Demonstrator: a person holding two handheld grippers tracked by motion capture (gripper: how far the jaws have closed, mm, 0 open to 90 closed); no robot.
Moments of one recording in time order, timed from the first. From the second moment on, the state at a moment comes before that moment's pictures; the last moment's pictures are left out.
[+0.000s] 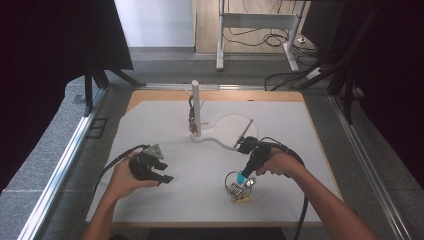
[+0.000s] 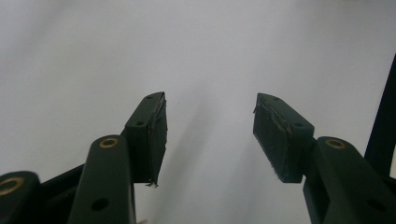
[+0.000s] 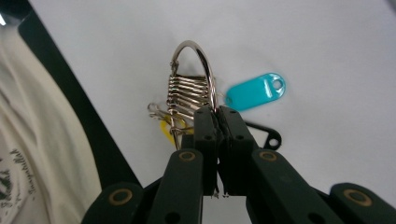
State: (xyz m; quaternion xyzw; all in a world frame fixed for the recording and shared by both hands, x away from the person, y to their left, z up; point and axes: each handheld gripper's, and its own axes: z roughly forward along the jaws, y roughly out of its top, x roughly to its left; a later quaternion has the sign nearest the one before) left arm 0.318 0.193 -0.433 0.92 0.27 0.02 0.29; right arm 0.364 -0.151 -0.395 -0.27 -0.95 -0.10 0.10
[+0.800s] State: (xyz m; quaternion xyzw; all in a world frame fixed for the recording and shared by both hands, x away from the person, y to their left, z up) left arm 0.318 0.194 -0.431 0.92 0.27 0.02 0.29; right arm 0.373 -0.157 -0.359 -0.28 -0.95 -0.12 0.10
